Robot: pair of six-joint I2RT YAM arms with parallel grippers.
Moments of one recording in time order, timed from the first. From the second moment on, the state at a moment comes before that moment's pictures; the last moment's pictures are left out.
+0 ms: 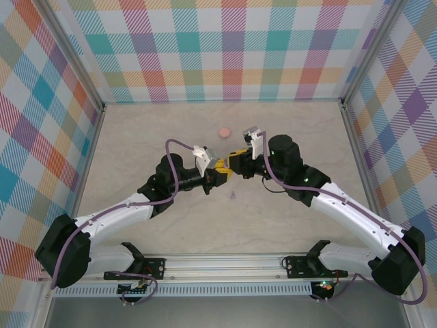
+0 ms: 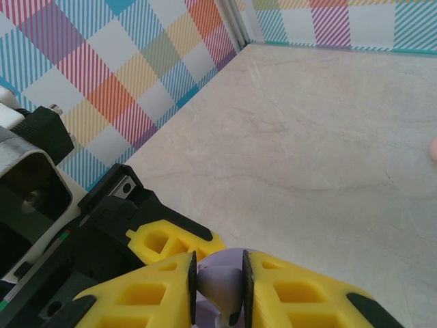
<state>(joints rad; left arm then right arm) -0.71 1.23 0.68 0.42 0.48 -0.07 0.73 1.13 0.98 -0.20 -0.26 0.34</state>
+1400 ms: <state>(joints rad) -0.71 1.24 0.69 0.41 0.45 -0.09 0.74 1.14 0.98 -0.24 -0.28 0.31</state>
